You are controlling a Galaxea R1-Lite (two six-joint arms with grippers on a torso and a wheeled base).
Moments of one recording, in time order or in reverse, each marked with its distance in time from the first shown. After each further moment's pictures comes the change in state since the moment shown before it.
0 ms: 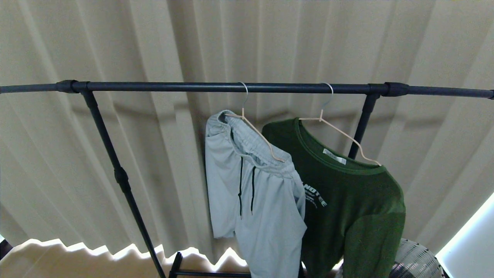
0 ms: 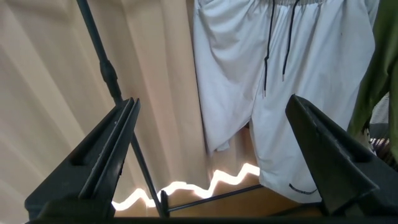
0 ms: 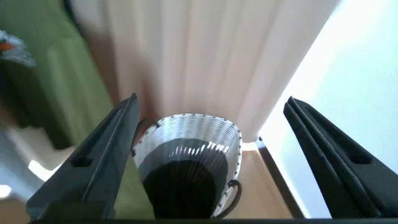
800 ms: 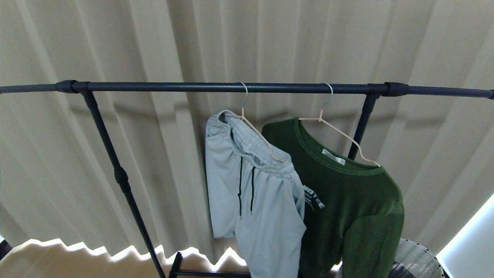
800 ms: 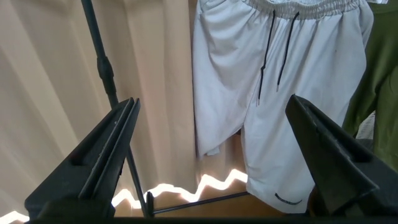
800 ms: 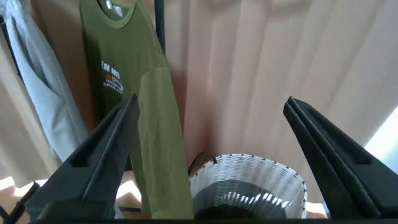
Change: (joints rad) left arm 0.000 0.000 0.000 -0.018 0.004 -0.080; right arm 0.028 -0.118 0.054 -0.048 0.301 0.020
